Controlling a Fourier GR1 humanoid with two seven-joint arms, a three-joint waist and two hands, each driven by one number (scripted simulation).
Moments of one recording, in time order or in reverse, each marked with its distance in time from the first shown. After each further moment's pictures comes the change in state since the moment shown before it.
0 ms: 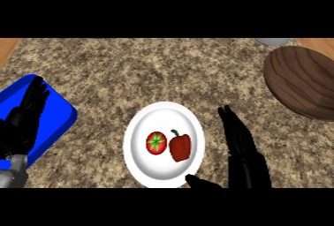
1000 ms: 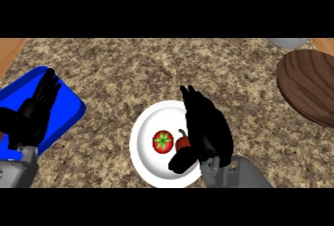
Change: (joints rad) left arm -0.067 -0.041 -0.021 -0.007 -0.038 -0.020 0.041; right arm -0.399 0.165 -0.154 0.290 -0.341 0.504 0.186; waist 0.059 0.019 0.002
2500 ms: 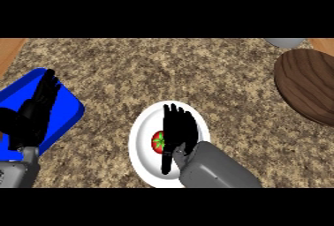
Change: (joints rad) left arm 0.010 -0.046 0.045 -0.011 -0.049 -0.028 0.022; right arm -0.154 -0.002 0.177 0.426 -0.219 -0.025 0.018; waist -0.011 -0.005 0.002
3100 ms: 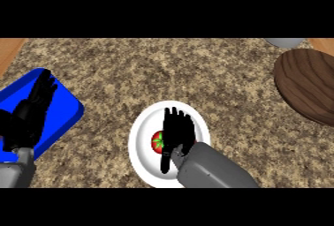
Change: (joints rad) left arm 0.011 -0.004 0.037 -0.008 -0.015 -0.042 0.005; right arm -0.016 0.003 0.061 0.117 -0.016 -0.100 -0.017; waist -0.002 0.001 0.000
